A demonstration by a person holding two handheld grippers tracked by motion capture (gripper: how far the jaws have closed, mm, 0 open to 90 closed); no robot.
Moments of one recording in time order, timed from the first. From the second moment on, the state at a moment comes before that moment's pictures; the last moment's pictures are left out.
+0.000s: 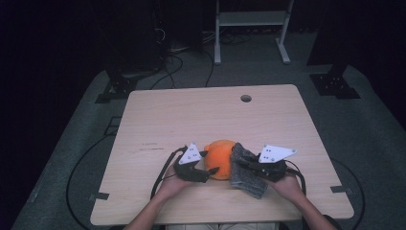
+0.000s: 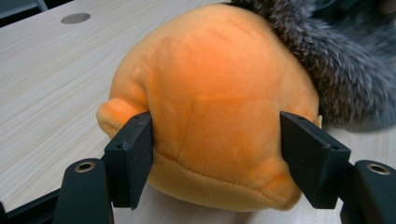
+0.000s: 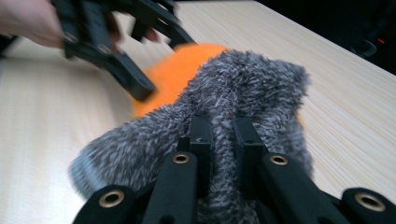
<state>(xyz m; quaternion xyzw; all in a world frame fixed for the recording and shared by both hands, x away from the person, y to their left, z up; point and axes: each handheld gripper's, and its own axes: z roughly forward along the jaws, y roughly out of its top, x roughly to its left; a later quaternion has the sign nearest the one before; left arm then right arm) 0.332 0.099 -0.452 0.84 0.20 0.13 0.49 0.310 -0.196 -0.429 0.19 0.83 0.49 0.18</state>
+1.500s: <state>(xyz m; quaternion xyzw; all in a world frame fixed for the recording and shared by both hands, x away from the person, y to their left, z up) 0.344 0.102 -0.436 0.82 0.22 0.13 0.52 0.299 -0.198 -0.435 0.21 0.82 0.51 0.16</state>
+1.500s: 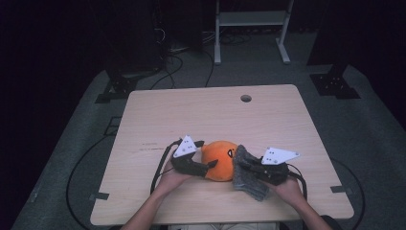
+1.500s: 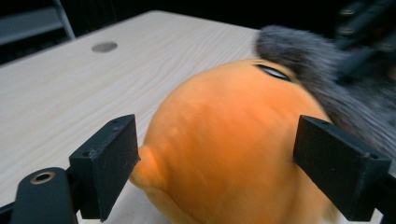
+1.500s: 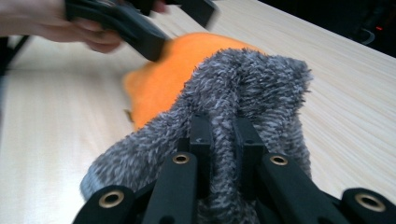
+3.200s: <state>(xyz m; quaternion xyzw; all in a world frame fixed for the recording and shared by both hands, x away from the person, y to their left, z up) 0.324 0.084 -0.444 0.84 0.15 0.14 0.50 0.318 -0.201 -0.426 0.24 0.81 0.51 0.14</state>
